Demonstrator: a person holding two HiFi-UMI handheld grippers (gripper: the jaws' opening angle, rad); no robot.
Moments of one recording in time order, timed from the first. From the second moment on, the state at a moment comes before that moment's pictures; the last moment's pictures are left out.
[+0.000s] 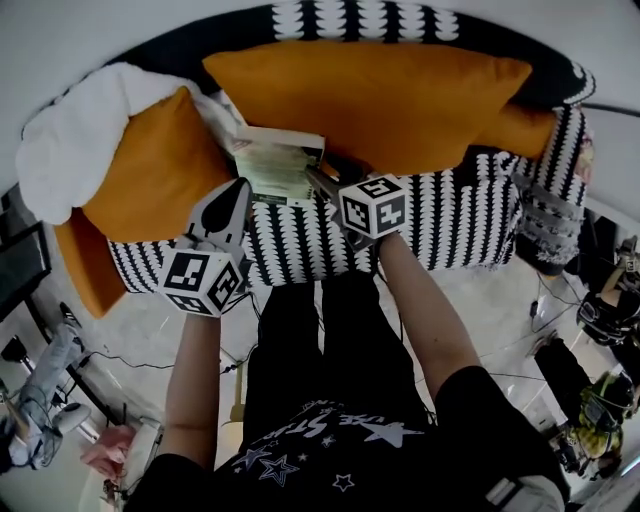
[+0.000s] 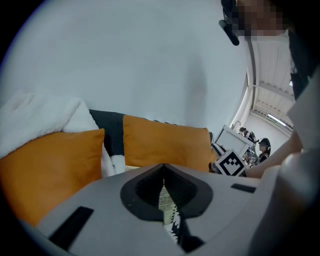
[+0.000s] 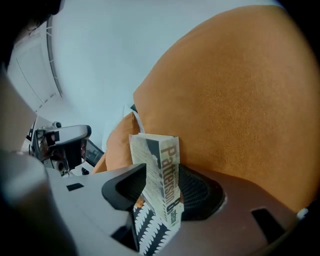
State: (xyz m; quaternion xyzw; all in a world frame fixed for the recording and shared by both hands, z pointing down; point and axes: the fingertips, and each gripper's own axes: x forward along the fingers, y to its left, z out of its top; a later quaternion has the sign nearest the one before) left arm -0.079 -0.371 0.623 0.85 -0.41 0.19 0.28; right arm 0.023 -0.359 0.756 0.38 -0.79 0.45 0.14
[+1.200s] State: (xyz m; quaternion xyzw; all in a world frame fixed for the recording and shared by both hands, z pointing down) left arm -0.098 -0.374 0.656 0.83 -0.42 0.20 0.30; right arm -0.037 -0.382 0.762 0.27 -0.88 0.39 0.08
